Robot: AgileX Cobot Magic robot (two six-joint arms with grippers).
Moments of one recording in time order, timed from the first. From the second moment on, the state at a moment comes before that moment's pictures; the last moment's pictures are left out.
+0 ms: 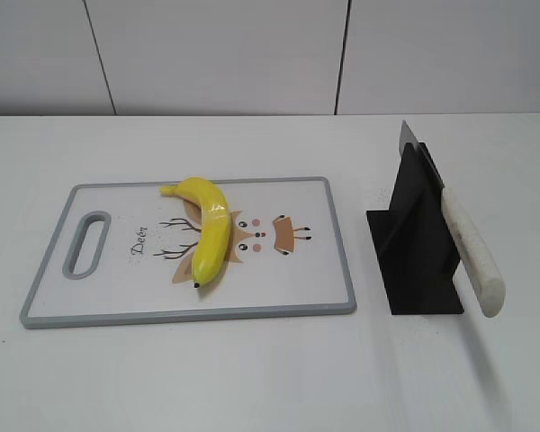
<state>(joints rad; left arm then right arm) -0.06 -0.01 -0.49 -0.08 1.10 0.22 0.11 0.50 -0.68 0.02 1.03 0.01</state>
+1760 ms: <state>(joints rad) -0.06 -0.01 -0.49 -0.08 1.10 0.22 0.41 1.59 -0.98 0.15 0.94 0.22</state>
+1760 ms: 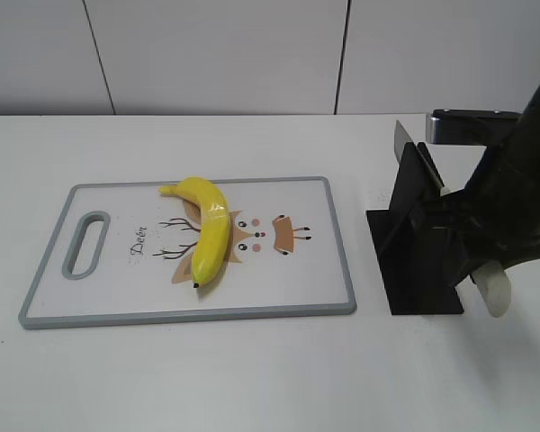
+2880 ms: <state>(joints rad) -0.06 -0.01 -0.49 -0.08 1.09 0.22 0.41 1.33 -1.23 0.17 1.07 0.03</state>
